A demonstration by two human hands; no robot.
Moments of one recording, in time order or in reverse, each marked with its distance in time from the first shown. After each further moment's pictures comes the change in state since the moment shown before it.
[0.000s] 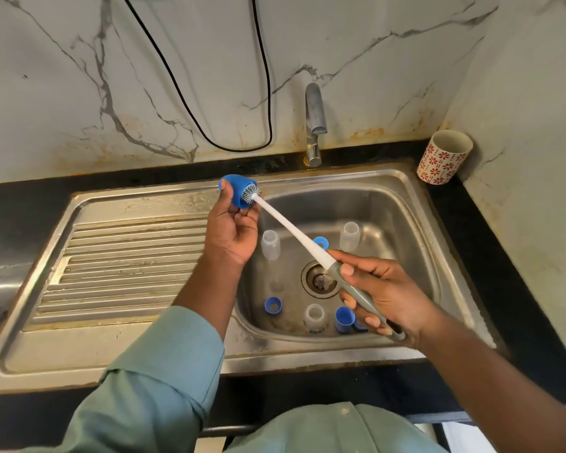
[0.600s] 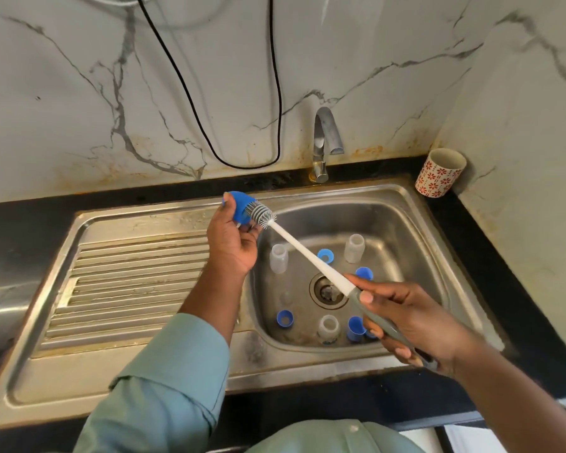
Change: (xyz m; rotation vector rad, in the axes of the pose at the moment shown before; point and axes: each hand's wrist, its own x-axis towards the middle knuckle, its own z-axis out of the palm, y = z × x) left_hand 0.011 0.040 -0.008 0.078 0.137 -0.033; right_hand -0.030 -0.017 0.046 -0.151 0.003 0.048
